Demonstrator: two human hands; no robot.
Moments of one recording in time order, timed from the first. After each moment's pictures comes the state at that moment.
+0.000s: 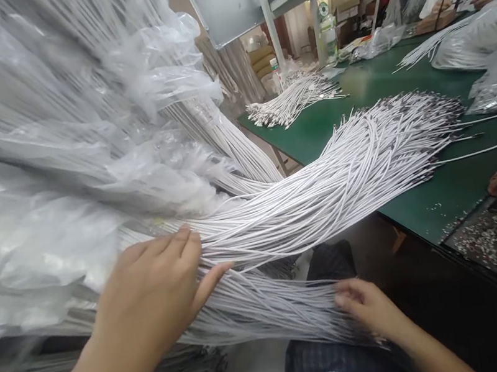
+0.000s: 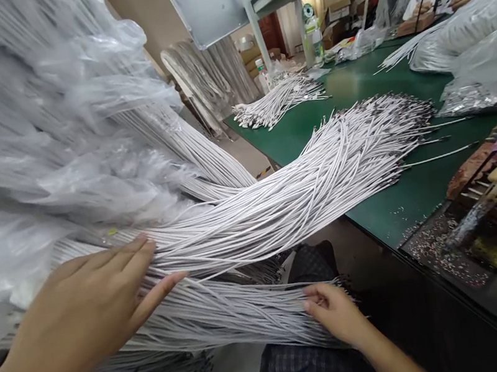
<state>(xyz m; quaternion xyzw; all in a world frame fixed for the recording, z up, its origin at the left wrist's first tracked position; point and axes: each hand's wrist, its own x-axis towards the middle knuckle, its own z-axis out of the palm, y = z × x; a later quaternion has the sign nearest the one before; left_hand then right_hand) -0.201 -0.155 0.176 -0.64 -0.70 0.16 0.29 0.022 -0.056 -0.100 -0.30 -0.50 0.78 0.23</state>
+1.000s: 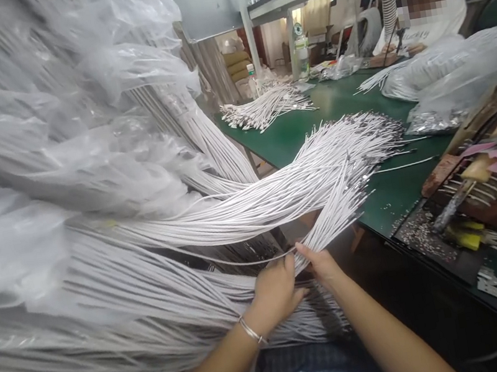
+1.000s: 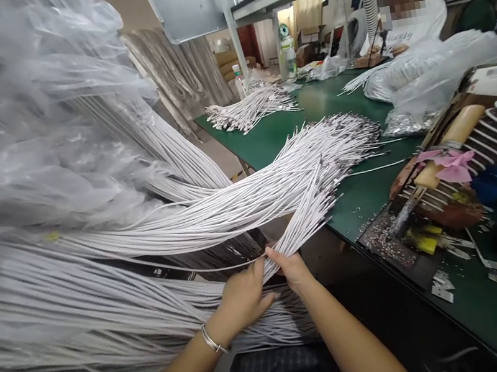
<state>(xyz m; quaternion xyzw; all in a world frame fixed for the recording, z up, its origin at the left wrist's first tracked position) -0.130 -0.093 -0.006 -0.68 -0.72 0.08 -0.08 -0.043 -0.014 -0.084 -0.31 -0.28 0.82 0.38</state>
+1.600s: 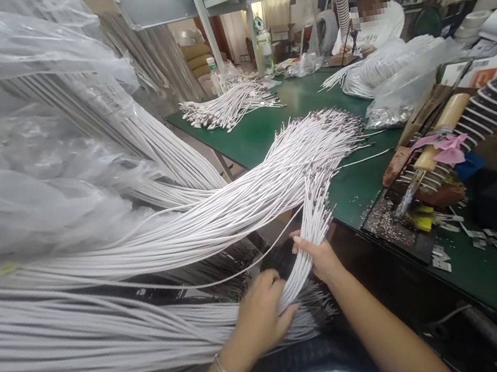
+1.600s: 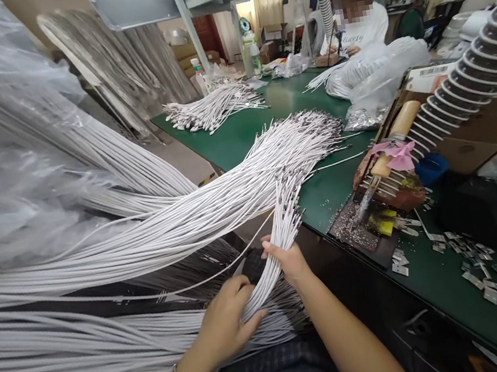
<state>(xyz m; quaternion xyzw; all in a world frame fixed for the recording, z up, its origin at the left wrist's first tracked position) -0.131 -0.109 -0.018 -0.74 -0.65 -0.06 -0.14 -0.007 0.007 -0.074 -0.35 -0.31 0.75 0.48</state>
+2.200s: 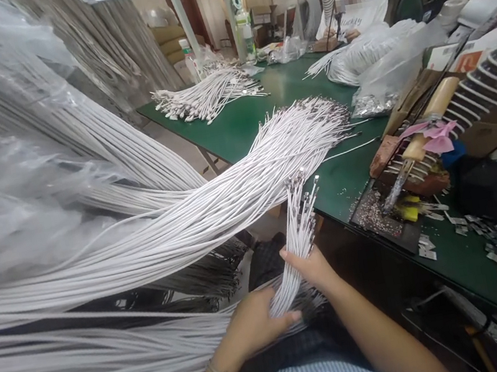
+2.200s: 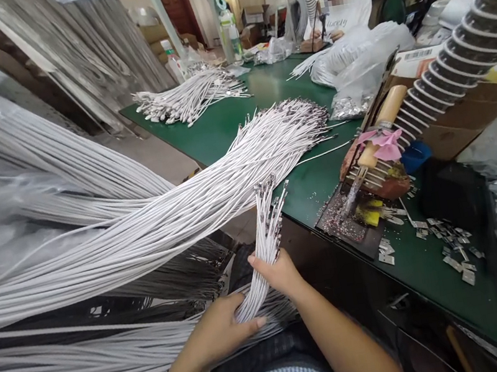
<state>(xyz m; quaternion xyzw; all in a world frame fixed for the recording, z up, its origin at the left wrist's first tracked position) -0.129 -0.097 -0.032 -0.64 -0.66 -0.07 -0.38 0.008 -0.013 -0.069 -0.45 -0.51 0.63 0.37</state>
